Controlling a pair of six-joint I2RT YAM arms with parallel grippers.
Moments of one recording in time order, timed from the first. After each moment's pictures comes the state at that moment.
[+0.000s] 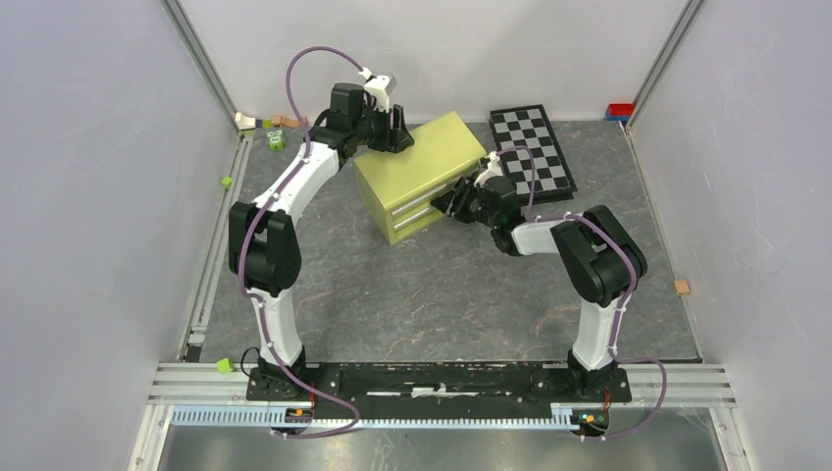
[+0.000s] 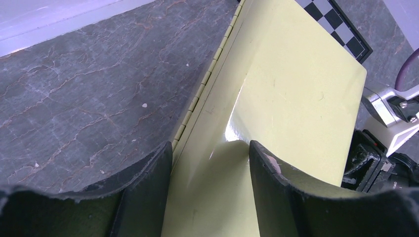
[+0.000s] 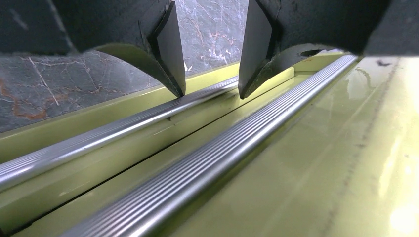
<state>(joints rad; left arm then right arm) -0.31 1.98 1.76 -0.30 0.37 -0.09 0.47 1.91 0.92 0.66 -0.24 0.78</state>
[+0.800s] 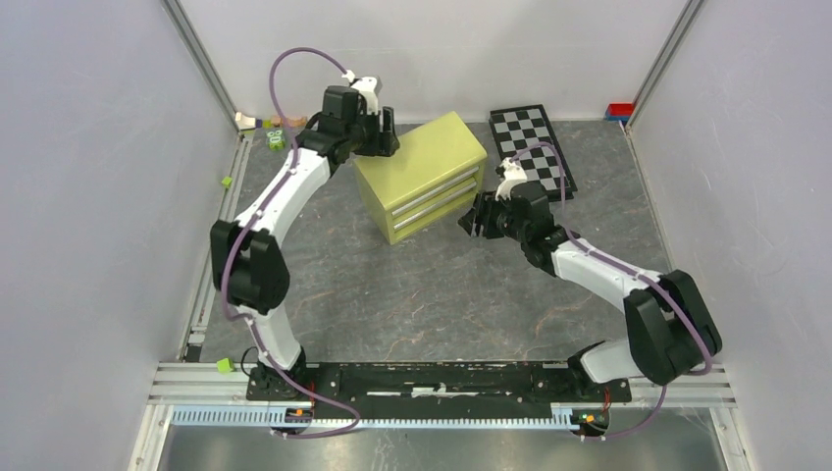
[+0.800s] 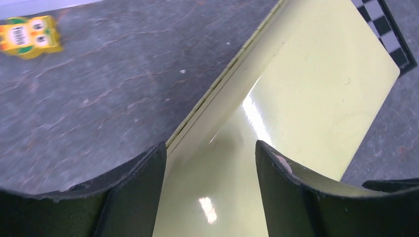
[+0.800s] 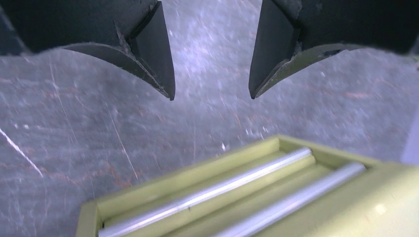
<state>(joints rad) -0.33 1.86 1.70 -0.40 0.18 -0.12 0.47 1.43 0.76 0.25 -0.15 0.46</state>
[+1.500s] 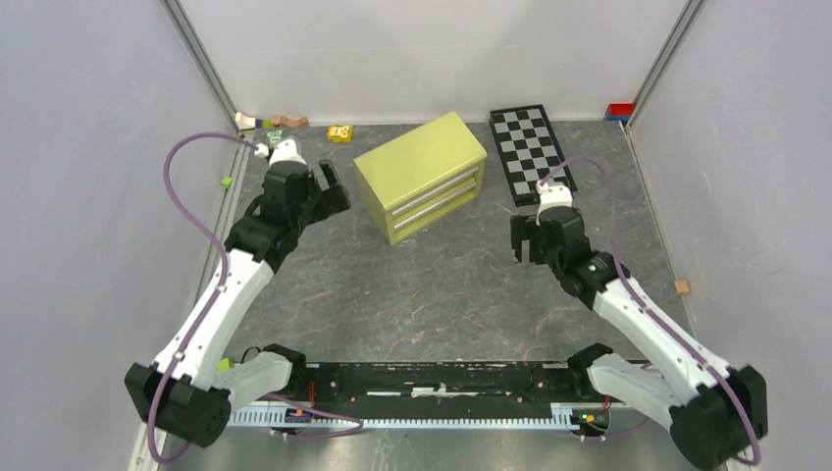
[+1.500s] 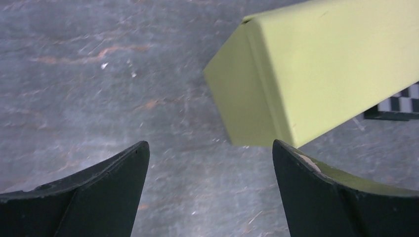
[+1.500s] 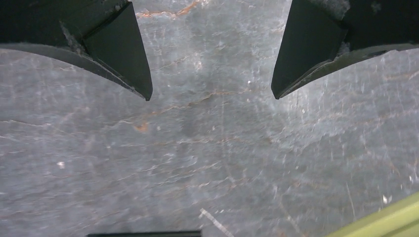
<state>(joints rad) -0.33 1.10 1.11 -0.54 -0.25 -0.51 0.46 1.01 0.73 -0.42 0.29 0.20</state>
